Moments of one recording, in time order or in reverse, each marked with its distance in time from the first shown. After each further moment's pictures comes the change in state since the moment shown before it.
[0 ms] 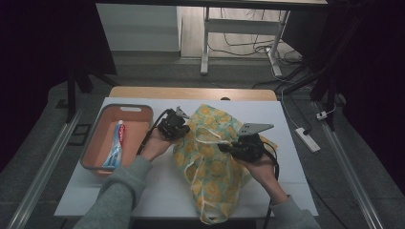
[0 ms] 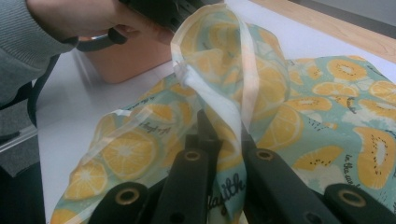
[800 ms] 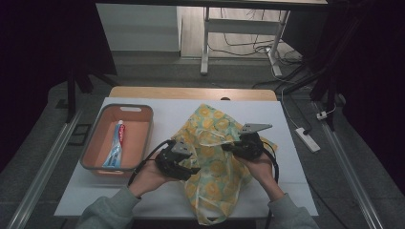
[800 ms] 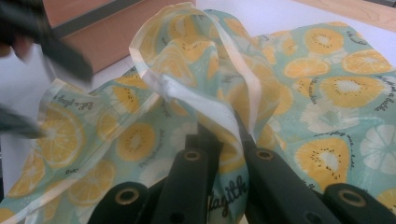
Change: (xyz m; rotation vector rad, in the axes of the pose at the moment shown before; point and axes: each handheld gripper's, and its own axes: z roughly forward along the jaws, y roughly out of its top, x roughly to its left) left arm -0.086 -0.048 -0.047 -0.001 -0.204 0.158; right arm -0.023 -0.019 0.016 0.029 -0.045 0.085
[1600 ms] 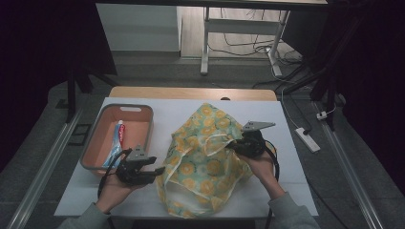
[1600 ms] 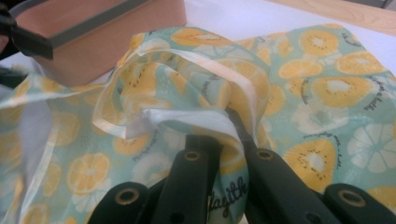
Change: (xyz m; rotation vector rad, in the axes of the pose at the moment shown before) left arm 0.023 -0.086 -0.055 -0.135 0.119 -0.224; right arm -0.009 0.001 -0.002 -0.020 -0.018 0.036
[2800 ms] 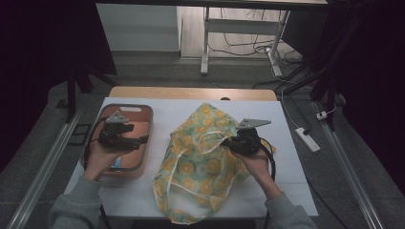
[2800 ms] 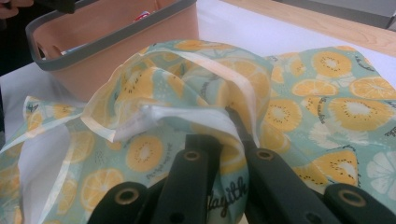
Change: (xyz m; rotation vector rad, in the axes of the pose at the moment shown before) left arm 0.088 0.034 -0.026 -0.019 0.156 -0.140; right arm 0.012 0.013 0.006 -0.035 0.024 -0.028
